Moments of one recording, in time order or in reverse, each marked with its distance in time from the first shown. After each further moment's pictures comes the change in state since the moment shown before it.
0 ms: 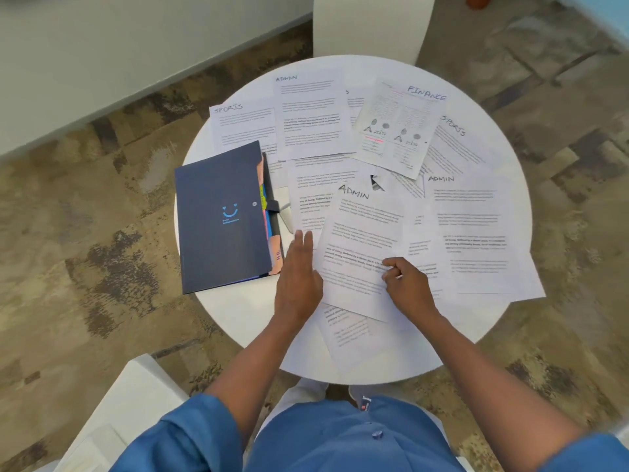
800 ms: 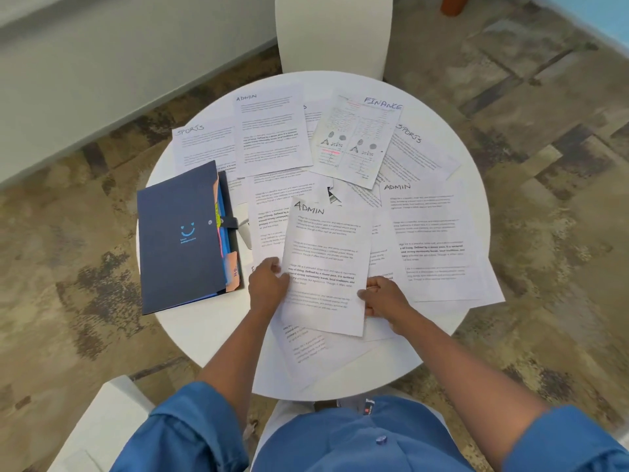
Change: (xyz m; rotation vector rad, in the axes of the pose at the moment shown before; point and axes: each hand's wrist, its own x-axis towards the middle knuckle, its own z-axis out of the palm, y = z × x) left_hand 0.043 0.030 0.040 -0.138 -0.046 -0.443; right_hand 0.031 0.055 -0.040 0.411 -0.258 0.423
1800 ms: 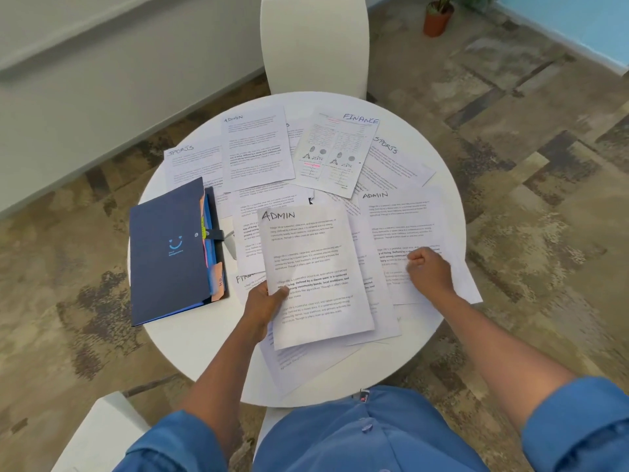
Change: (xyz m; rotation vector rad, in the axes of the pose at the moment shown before) left_hand -0.047 0.019 0.014 -0.640 -0.228 -0.232; right_hand 0.006 -0.023 -0.126 -0.320 0.440 -0.283
